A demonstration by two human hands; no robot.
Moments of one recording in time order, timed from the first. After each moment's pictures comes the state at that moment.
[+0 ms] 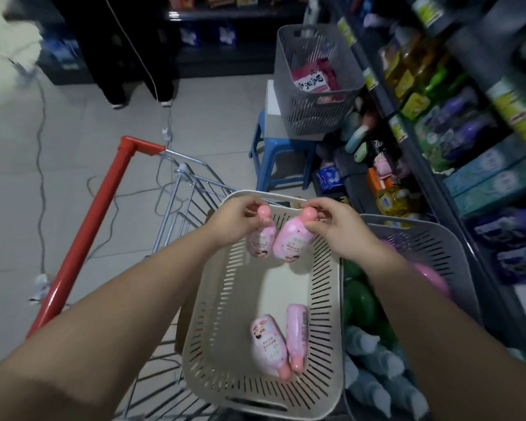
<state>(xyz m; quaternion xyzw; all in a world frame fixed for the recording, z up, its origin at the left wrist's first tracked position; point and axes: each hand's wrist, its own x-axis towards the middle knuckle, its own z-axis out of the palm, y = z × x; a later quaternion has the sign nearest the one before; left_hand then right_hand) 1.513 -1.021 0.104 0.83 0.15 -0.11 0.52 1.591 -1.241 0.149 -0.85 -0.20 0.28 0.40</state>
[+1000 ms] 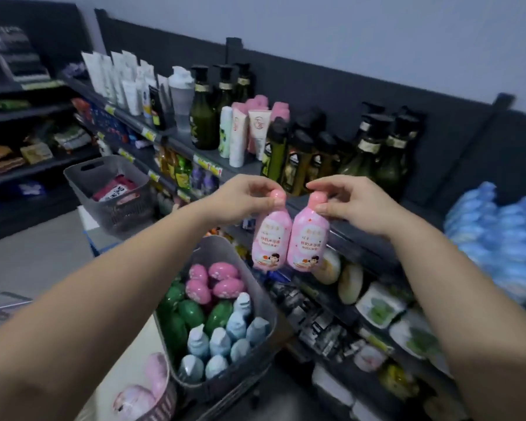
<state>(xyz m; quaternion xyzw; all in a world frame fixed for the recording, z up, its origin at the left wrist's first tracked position) 1.513 -1.364 0.389 0.79 -0.32 -0.11 0.51 1.433 -1.593 0.425 -0.89 -0.09 -0.01 0.44</state>
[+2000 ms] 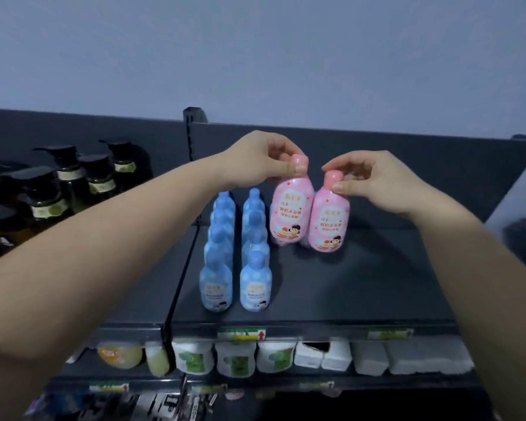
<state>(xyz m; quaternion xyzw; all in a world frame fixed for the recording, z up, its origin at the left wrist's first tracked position) 1.362 -1.870 0.530 0.60 -0.62 -0.23 0.45 1.147 -1.986 0.528 -0.88 0.23 -0.24 0.33</state>
